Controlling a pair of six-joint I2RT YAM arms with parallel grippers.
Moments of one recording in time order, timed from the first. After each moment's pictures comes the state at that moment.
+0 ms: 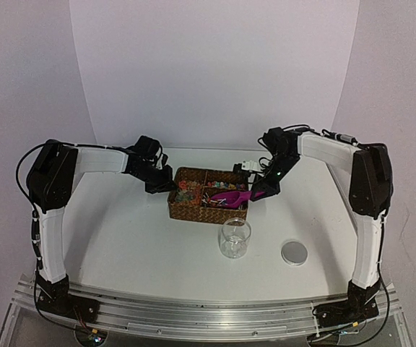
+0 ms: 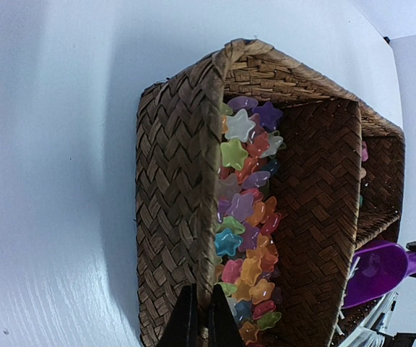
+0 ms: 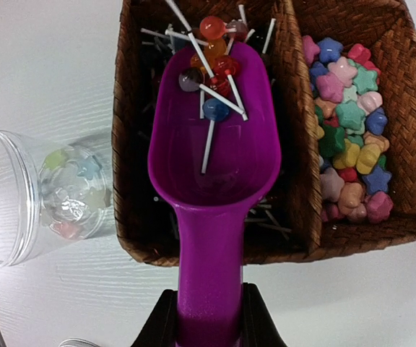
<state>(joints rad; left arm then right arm) -0.49 2.07 1.48 -0.33 0.34 -0.62 0.45 2.09 1.78 -1.03 -0.44 -0.91</state>
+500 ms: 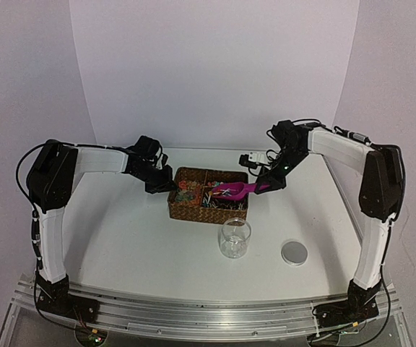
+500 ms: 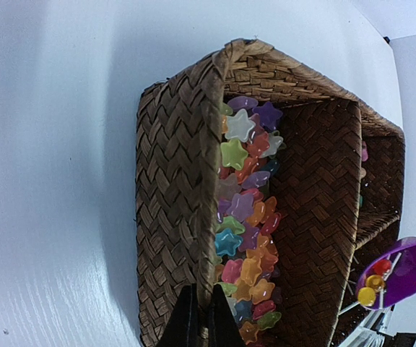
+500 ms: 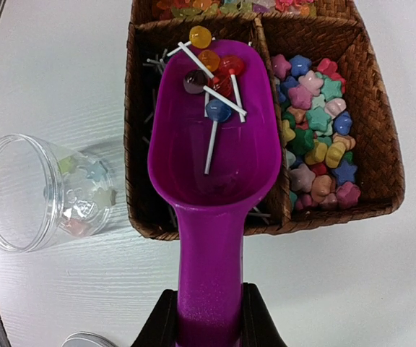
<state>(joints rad) -0.49 2.07 1.48 -0.33 0.34 -0.62 0.42 2.00 1.74 -1.02 -0.47 -0.90</state>
